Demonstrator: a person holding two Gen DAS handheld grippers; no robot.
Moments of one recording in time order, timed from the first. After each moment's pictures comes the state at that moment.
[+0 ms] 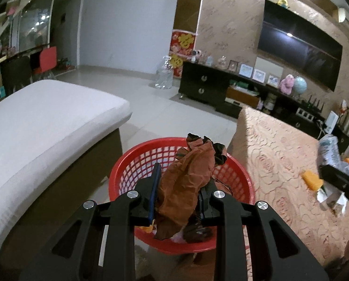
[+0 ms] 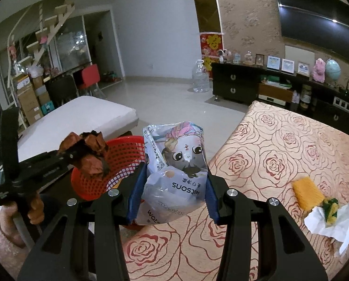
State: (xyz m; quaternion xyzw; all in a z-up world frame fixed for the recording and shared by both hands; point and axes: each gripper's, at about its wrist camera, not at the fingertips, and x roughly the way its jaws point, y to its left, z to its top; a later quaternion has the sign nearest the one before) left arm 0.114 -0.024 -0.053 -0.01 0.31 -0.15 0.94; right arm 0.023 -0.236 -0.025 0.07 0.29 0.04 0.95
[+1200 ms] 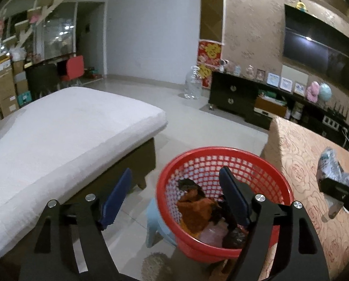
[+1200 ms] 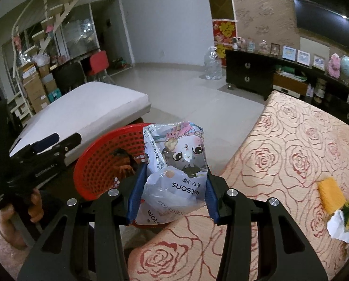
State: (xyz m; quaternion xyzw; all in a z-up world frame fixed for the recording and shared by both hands) left arm 0.115 0.014 -0.052 -0.01 0.28 -0.06 0.96; right arm 0.066 -0.207 -0.048 0.06 0.33 0.08 0.94
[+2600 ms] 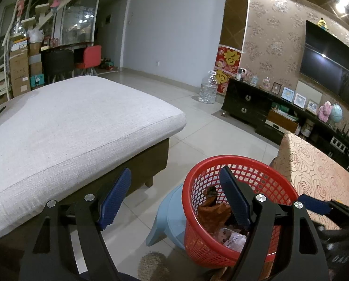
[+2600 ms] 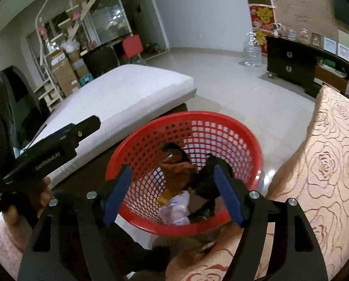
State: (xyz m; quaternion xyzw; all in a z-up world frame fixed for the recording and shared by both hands) left arm 0.122 0.048 -0.052 -0.05 0.28 -0.02 0.96; right arm 0.102 -0.147 -0.064 0.08 0.36 0.19 0.91
